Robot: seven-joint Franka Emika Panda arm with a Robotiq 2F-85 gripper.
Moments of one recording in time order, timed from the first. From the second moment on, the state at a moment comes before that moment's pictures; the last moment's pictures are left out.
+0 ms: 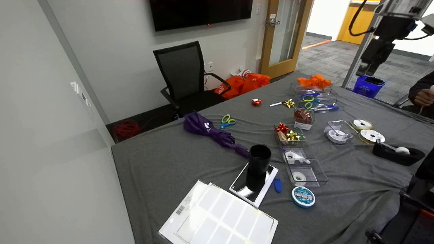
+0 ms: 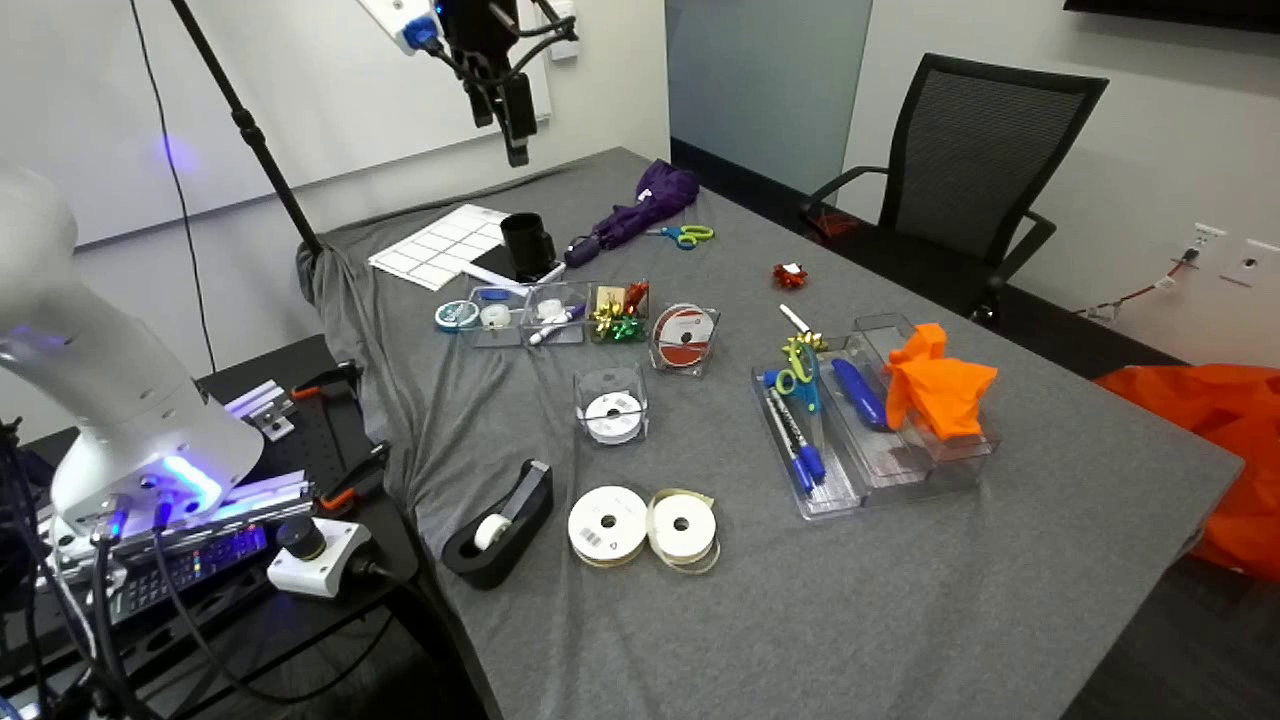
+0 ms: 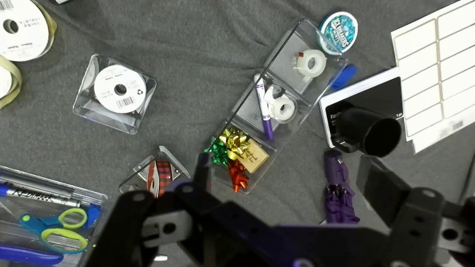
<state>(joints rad) -0.02 -0.19 -0.27 -2.13 0.17 1.90 -0.36</state>
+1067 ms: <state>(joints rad) -0.04 0.02 -0.19 -2.12 0.17 2.09 -0.32</state>
